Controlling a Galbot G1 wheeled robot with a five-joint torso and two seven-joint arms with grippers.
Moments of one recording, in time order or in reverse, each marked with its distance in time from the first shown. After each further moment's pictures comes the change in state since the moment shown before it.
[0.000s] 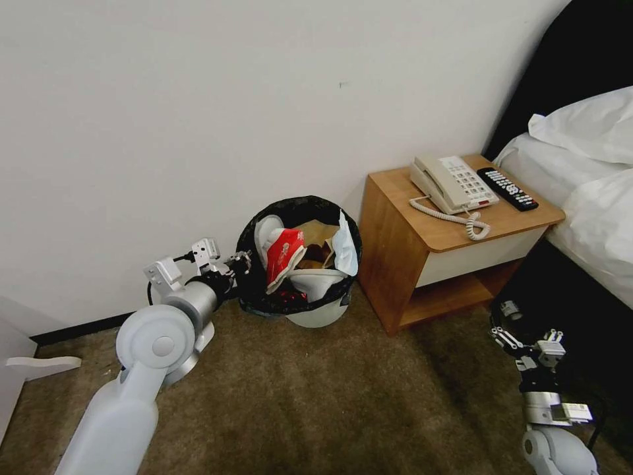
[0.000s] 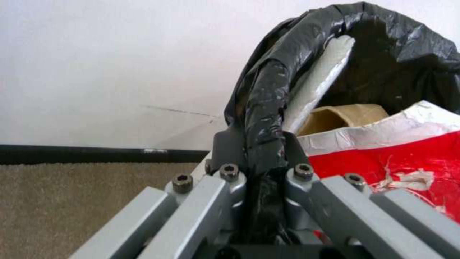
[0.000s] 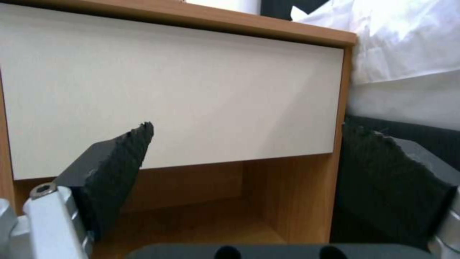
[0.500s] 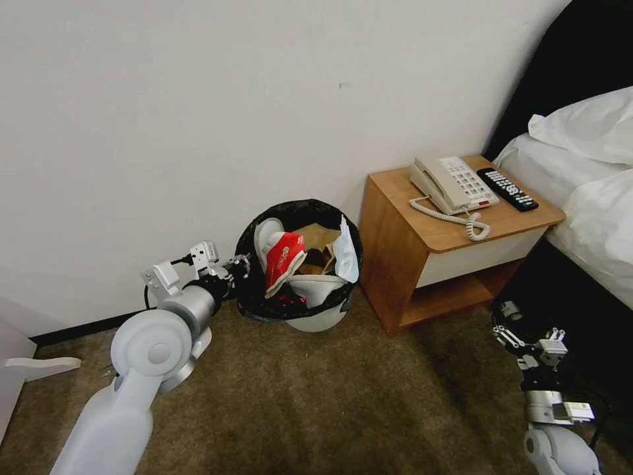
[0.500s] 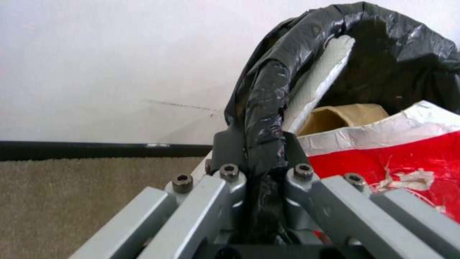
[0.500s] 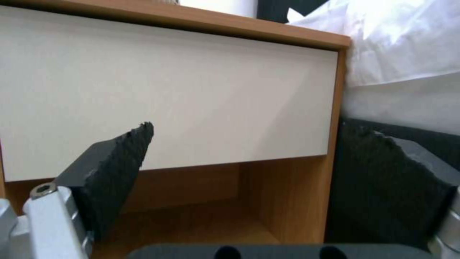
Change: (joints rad) left arm 0.045 0.027 -0.007 -0.052 0.001 0.004 -0.005; right arm -0.001 -0.002 0.010 -0.002 -0.001 -0.003 0.000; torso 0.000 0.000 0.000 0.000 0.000
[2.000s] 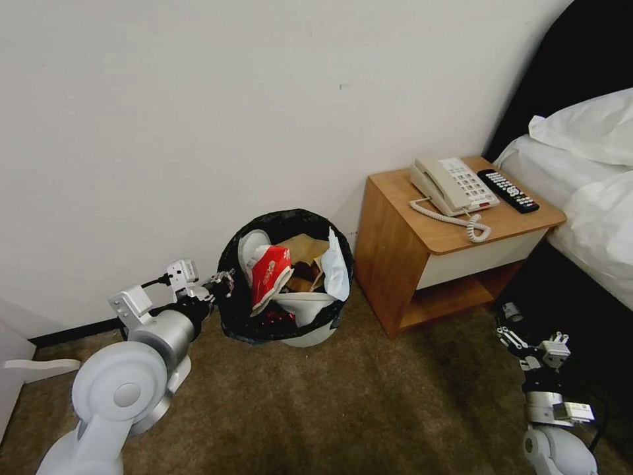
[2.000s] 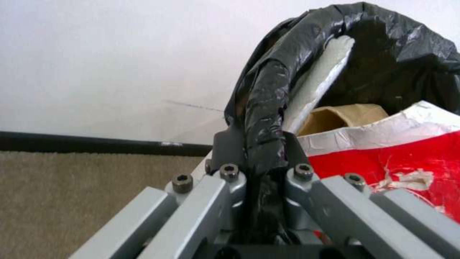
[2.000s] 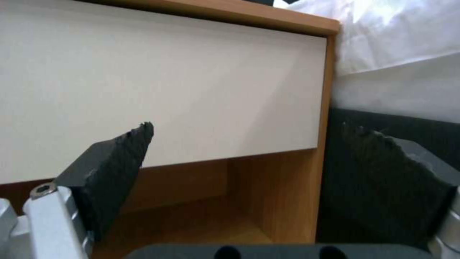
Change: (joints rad) left arm 0.162 -0.008 -0.114 -0.115 0.000 0.005 0.011; right arm 0.011 0.024 0.023 -0.020 -0.006 -0.014 0.012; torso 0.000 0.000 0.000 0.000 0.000
